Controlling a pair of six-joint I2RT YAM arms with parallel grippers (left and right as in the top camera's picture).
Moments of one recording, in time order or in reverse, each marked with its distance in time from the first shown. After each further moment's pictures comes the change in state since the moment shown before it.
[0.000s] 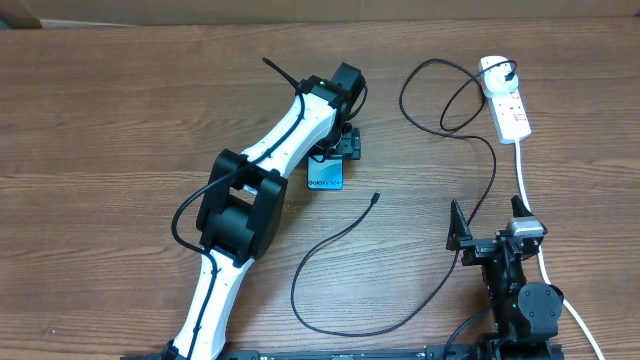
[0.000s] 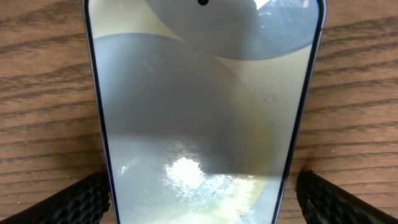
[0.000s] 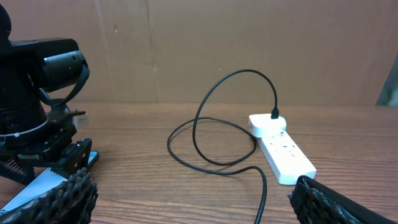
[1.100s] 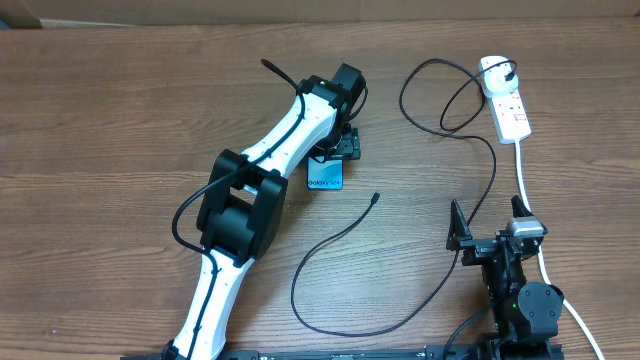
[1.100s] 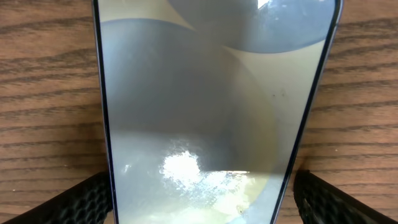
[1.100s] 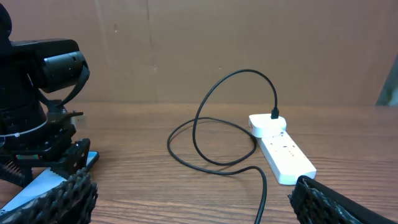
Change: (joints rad) left arm 0.001 0.002 0.005 -0.023 0.003 -0.051; right arm 0.000 0.000 0.000 0.000 0.000 0.000
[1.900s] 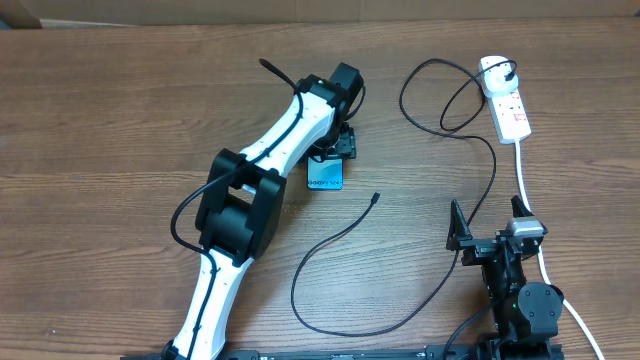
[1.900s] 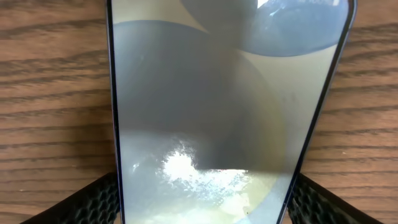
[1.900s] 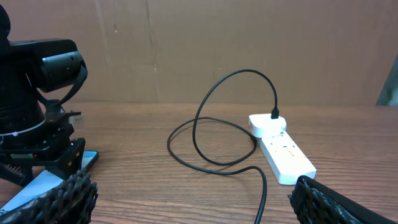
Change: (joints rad) left arm 0.015 0.000 0.000 -0.004 0.002 -0.001; right arm 0.000 0.000 0.000 0.000 0.000 0.000
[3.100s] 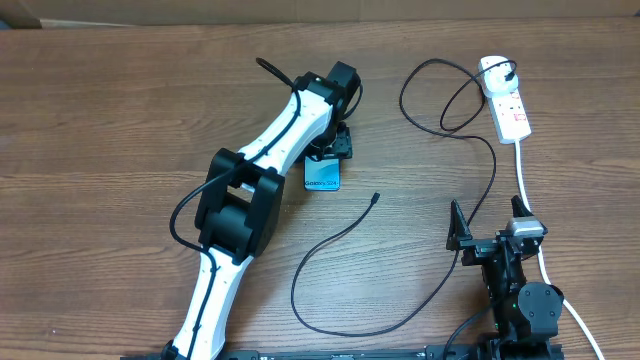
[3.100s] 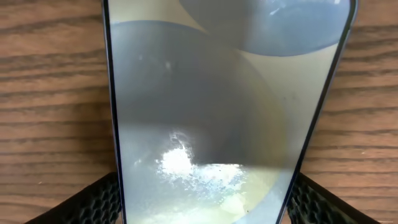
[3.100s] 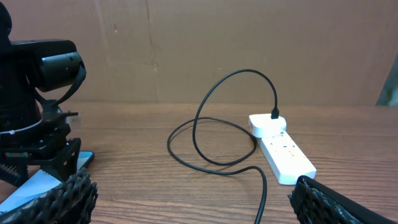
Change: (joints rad) left arm 0.009 0.010 0.025 -0.045 -0.003 0.000; right arm 0.000 0.000 0.000 0.000 0.000 0.000
